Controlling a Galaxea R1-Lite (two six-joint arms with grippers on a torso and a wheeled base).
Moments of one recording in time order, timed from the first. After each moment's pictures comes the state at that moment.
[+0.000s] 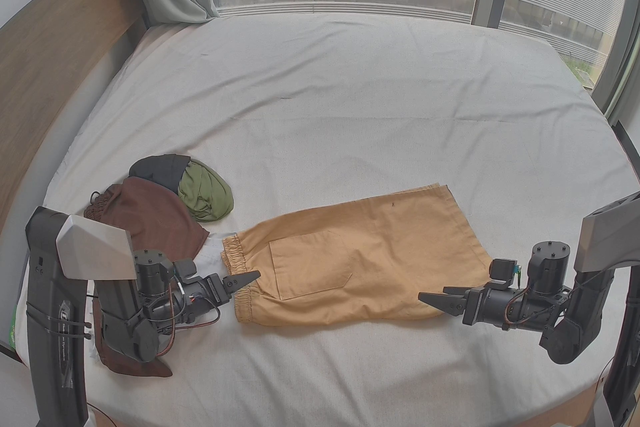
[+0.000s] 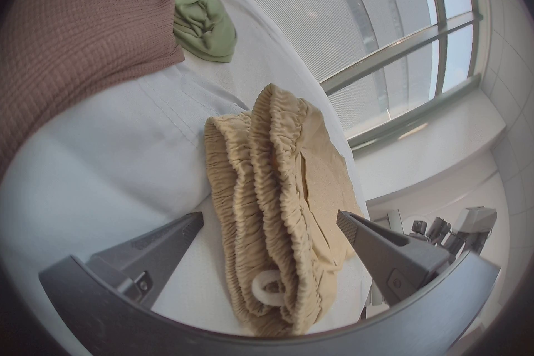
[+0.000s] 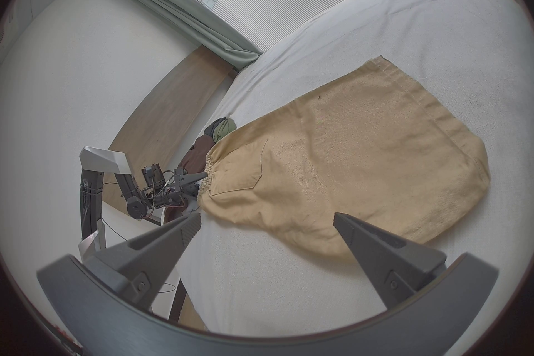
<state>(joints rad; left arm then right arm) -0.16 2.49 -0.56 -1.55 -0.54 -0.64 0.28 2.19 -0.25 -1.55 0.54 0.40</state>
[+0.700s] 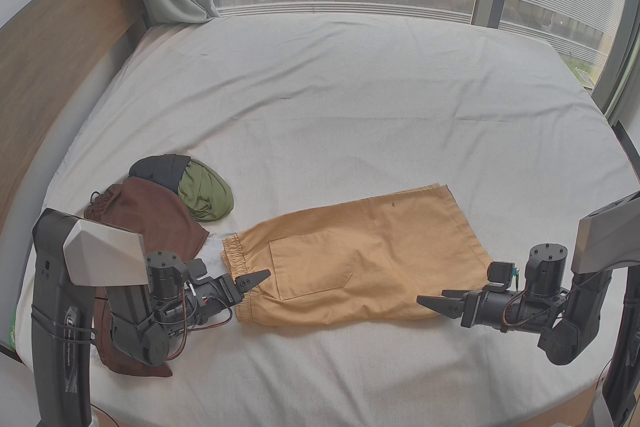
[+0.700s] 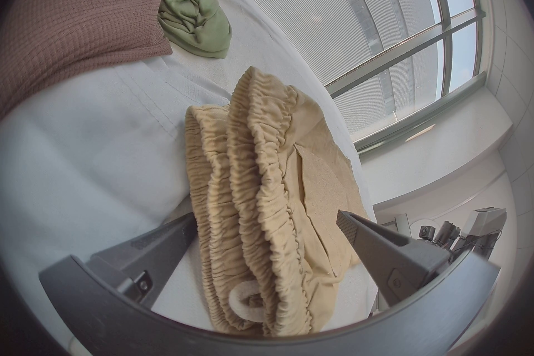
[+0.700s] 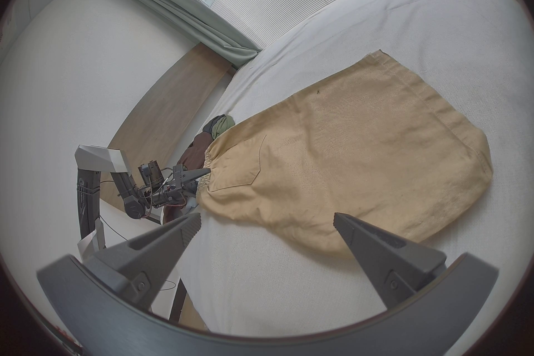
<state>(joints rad) -0.23 2.50 -0.57 -1.55 -0.42 -0.67 0.28 2.21 -0.25 -1.55 0.53 0.40</state>
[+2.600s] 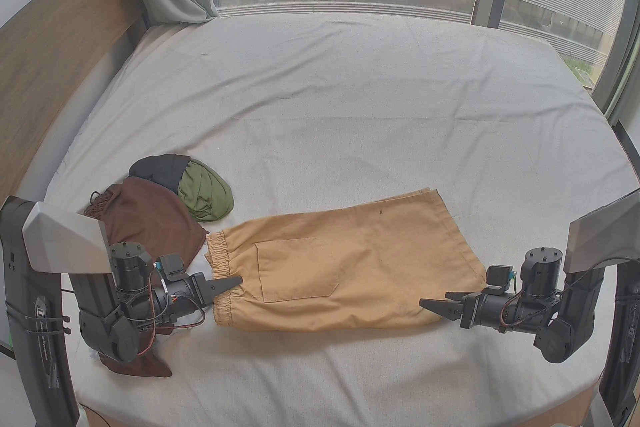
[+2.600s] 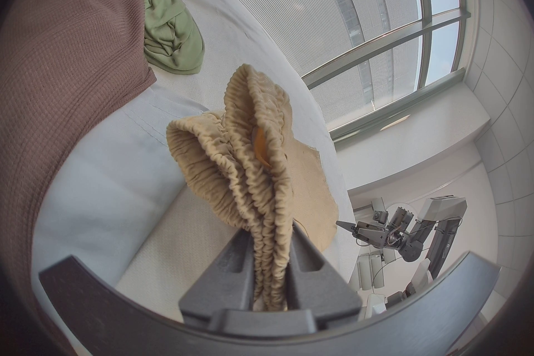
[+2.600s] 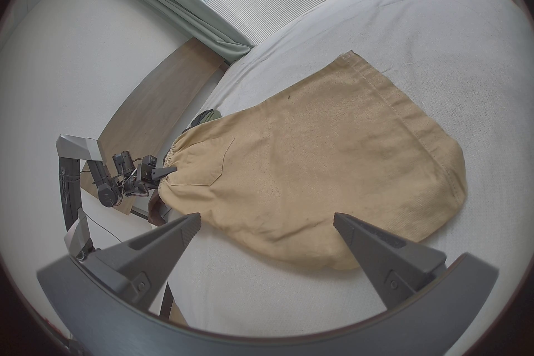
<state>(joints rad) -0.13 2.35 -0.44 -1.55 -0.68 -0.61 0.24 2.28 -0.28 -1.55 0.53 0.34</state>
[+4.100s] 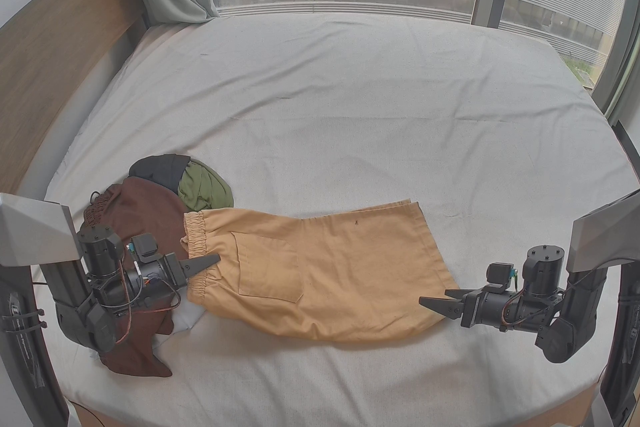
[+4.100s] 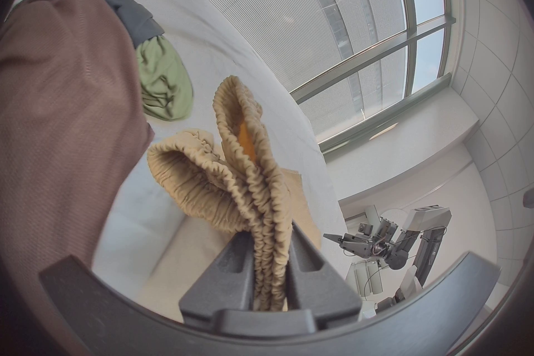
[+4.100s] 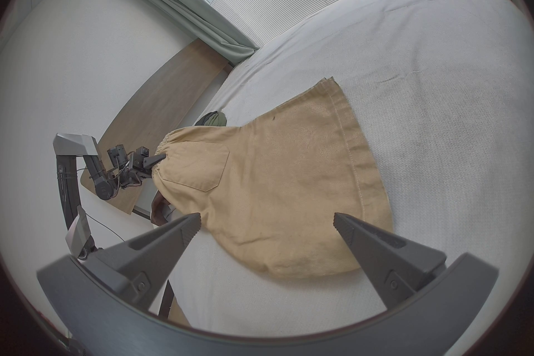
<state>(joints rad) -0.04 2.22 -0.41 -1.55 -0.76 -0.63 0.25 2.26 -0.27 -1.55 0.53 0.34</state>
